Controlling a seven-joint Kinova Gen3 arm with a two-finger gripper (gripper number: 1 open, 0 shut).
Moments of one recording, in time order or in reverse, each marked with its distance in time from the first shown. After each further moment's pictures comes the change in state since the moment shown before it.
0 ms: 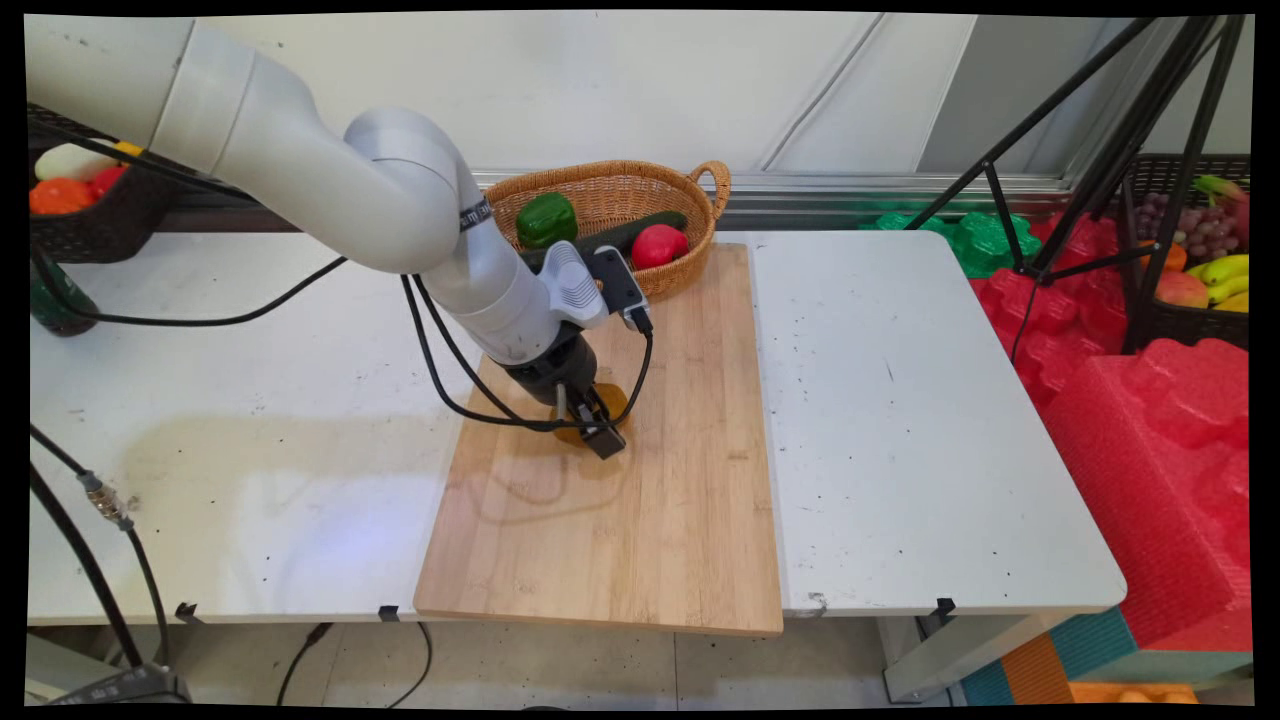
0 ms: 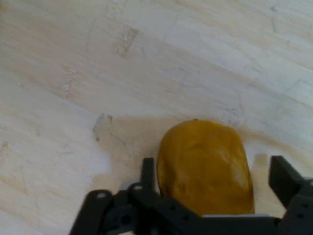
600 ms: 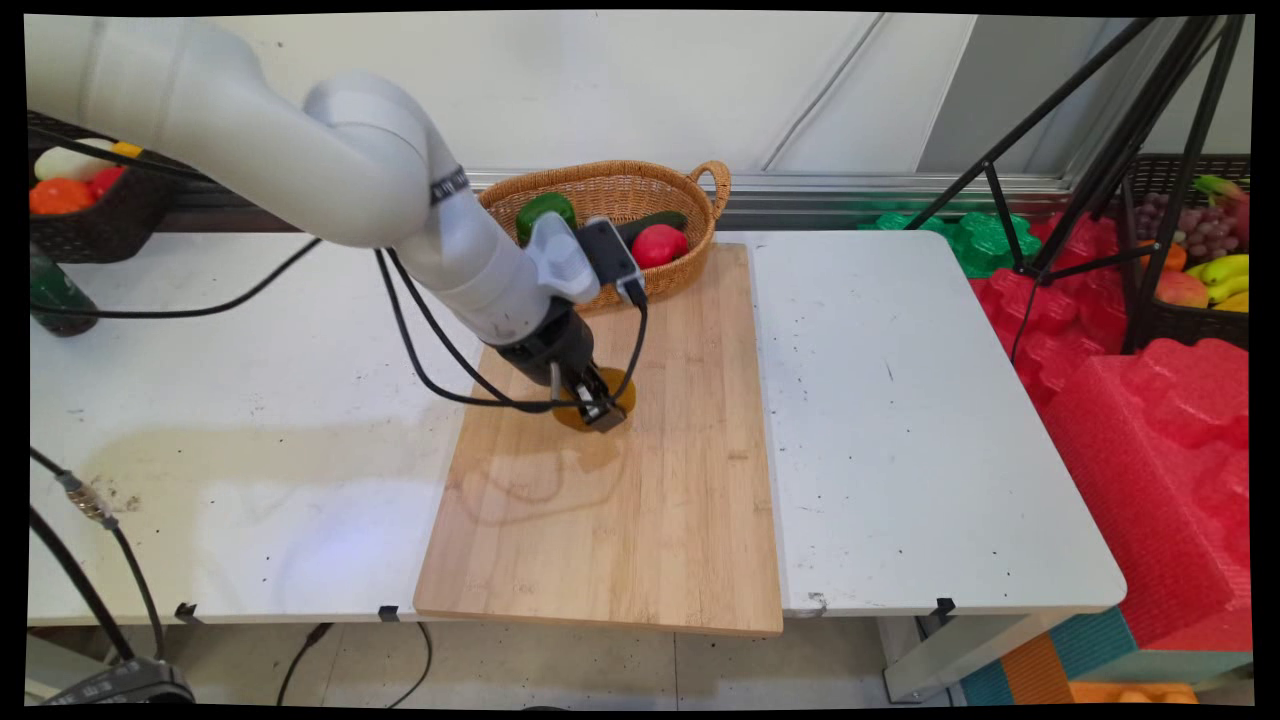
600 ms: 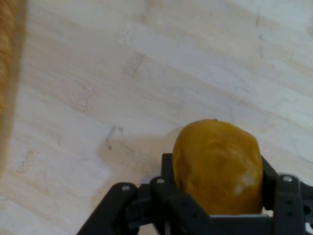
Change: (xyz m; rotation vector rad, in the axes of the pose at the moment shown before) arm 0.002 0.000 -0.030 0.008 0.050 -0.009
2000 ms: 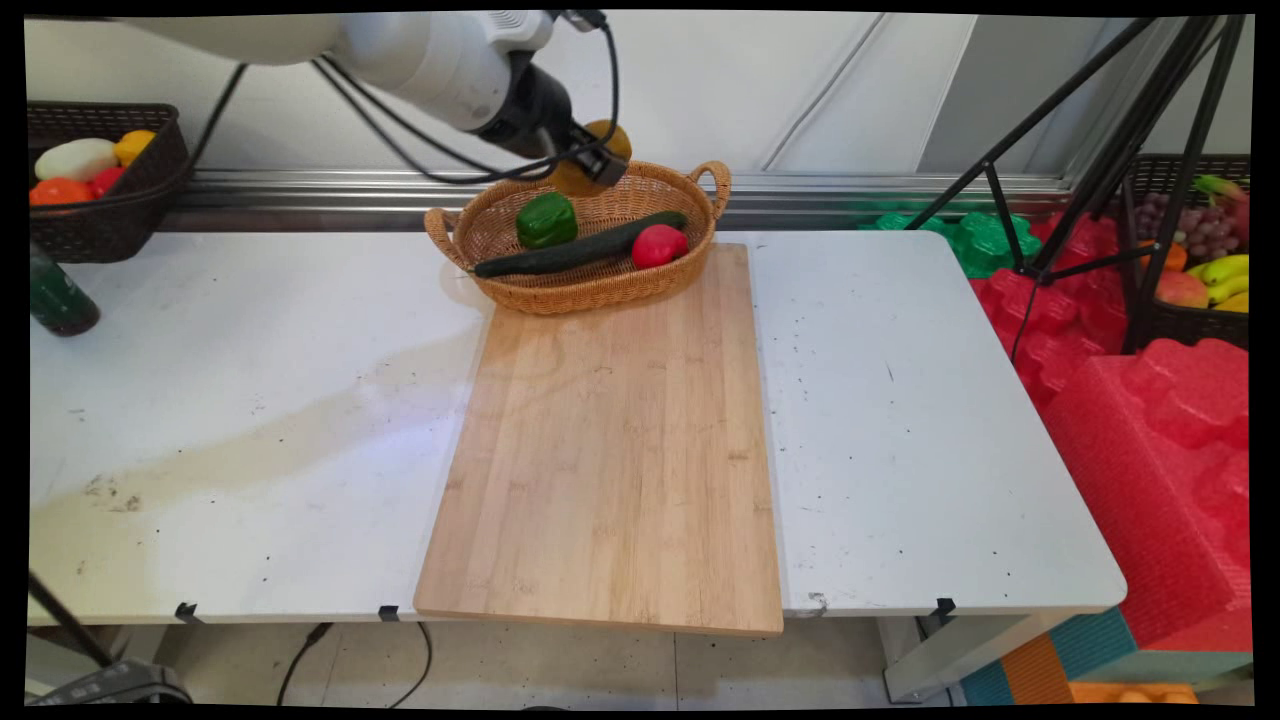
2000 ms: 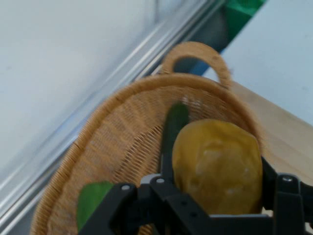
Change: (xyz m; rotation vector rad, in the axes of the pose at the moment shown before) arm 0.051 -0.098 -0.099 0.318 0.352 -0.174
